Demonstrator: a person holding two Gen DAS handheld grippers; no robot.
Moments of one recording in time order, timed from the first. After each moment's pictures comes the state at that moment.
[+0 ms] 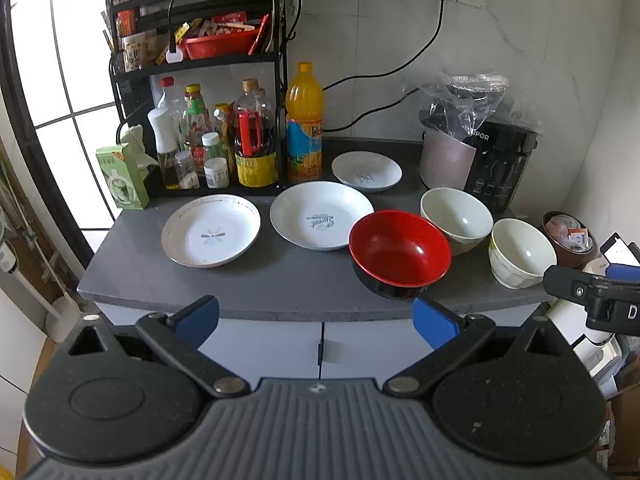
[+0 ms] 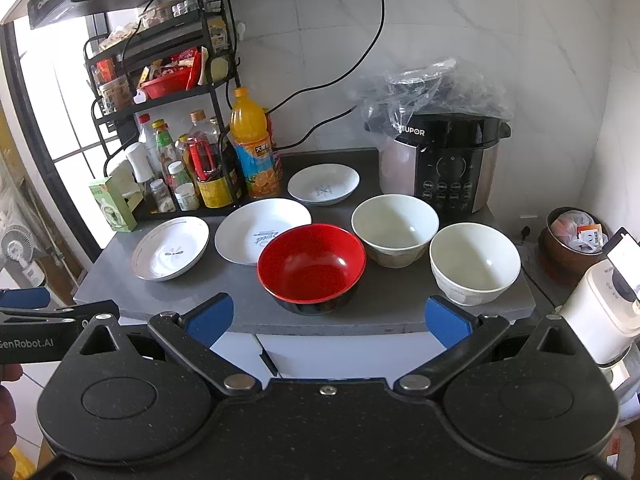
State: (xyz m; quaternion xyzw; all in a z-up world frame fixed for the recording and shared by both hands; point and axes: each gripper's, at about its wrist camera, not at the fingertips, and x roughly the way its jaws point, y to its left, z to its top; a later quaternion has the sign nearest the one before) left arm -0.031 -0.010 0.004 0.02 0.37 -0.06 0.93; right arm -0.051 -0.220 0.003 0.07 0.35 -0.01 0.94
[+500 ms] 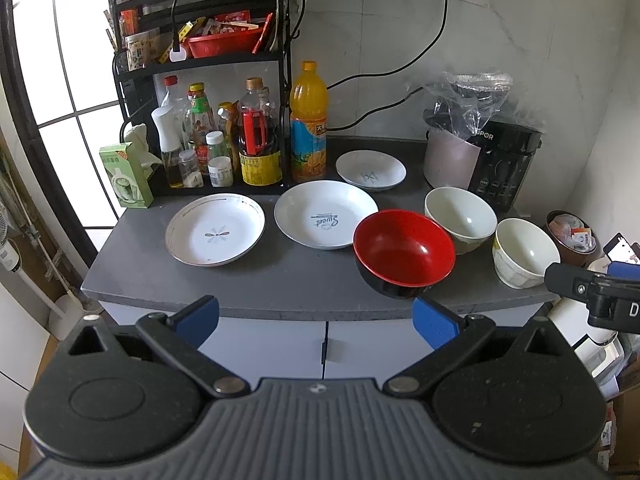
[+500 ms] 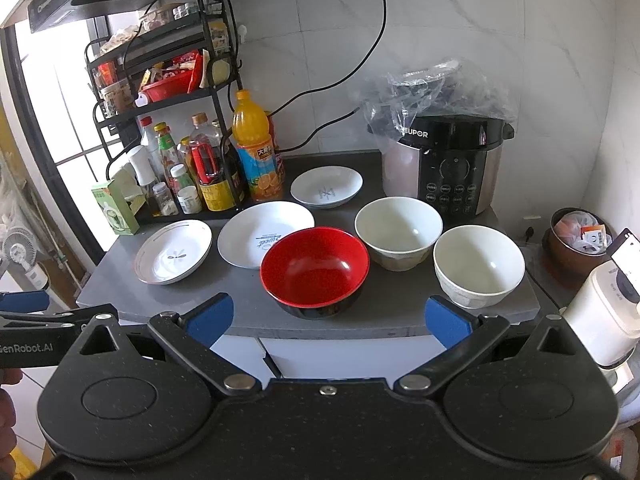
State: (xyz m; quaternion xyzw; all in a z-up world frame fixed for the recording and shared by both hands) left arm -0.030 -0.008 0.006 0.03 0.37 -0.05 0.93; right arm -0.050 -0.219 0.002 0.07 0.34 0.00 0.94
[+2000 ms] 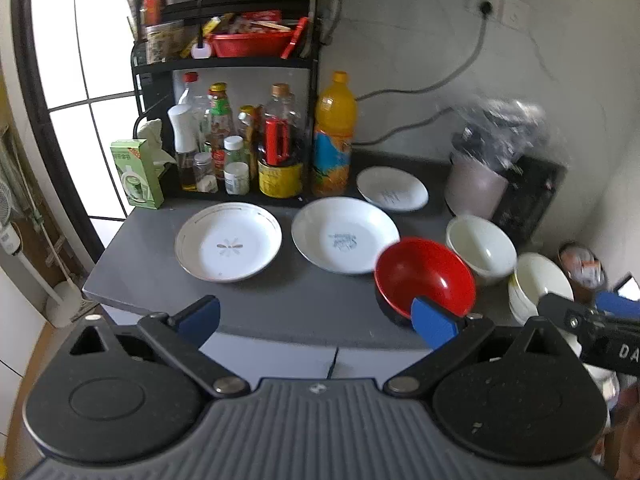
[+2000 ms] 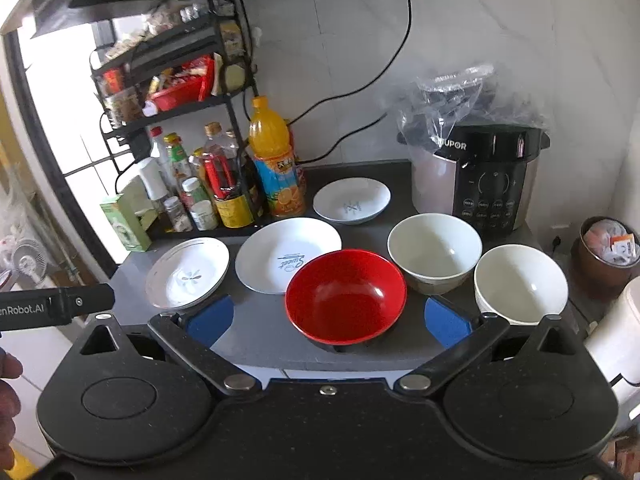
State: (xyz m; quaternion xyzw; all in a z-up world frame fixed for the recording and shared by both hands) left arm 0.018 0.021 0.011 -0.02 0.37 -0.03 0.93; right arm 0.008 -0.197 -0.008 0.09 0.34 0.02 0.94
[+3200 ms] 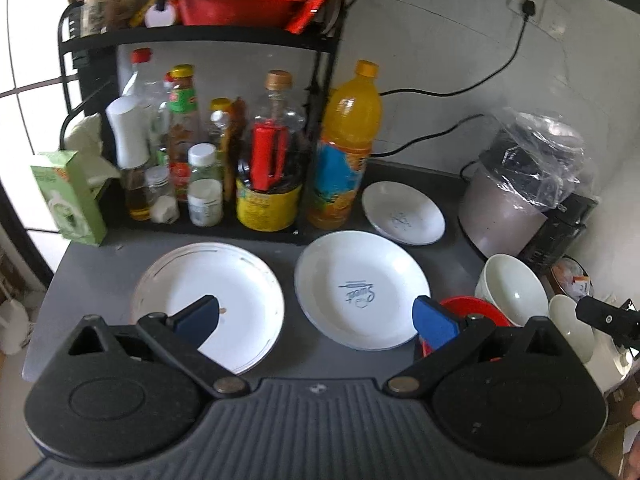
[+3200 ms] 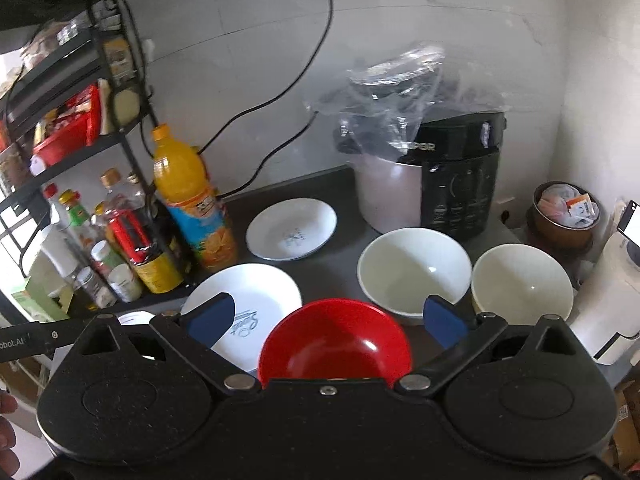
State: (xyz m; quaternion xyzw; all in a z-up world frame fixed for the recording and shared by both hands) left arm 0.206 0.087 -0.033 -0.03 0.40 -0.12 0.91; right arm 0.118 -0.177 -0.030 0.15 0.33 -0.15 0.92
